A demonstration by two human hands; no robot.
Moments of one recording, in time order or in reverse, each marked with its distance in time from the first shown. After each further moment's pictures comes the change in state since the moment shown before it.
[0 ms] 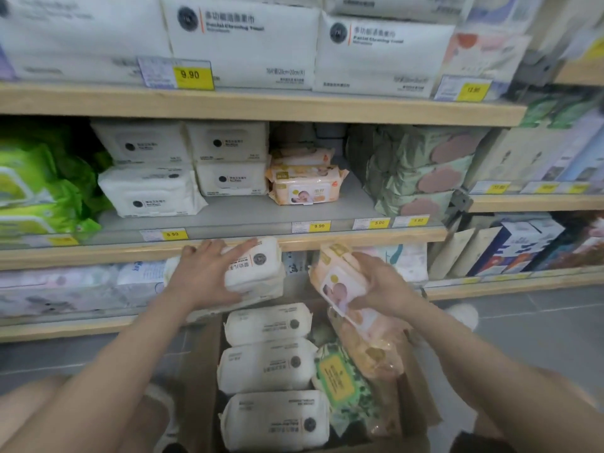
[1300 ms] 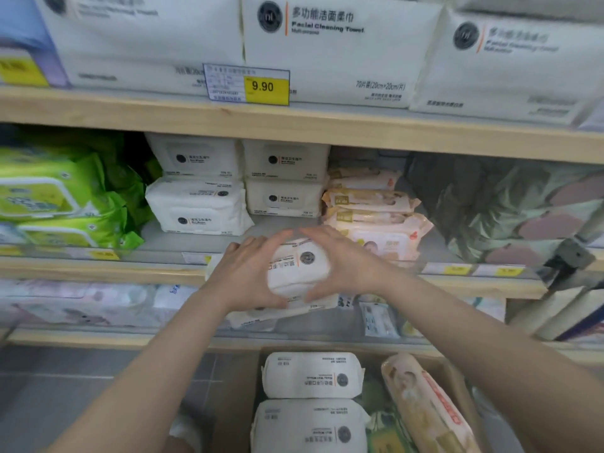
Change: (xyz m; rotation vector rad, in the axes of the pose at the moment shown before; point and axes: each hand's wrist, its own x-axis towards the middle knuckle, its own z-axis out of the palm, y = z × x) left_hand 0.061 -0.049 -0.013 -0.357 0.032 -0.066; right_hand 0.141 -0.151 0.006 -0.062 -0.130 -0.555
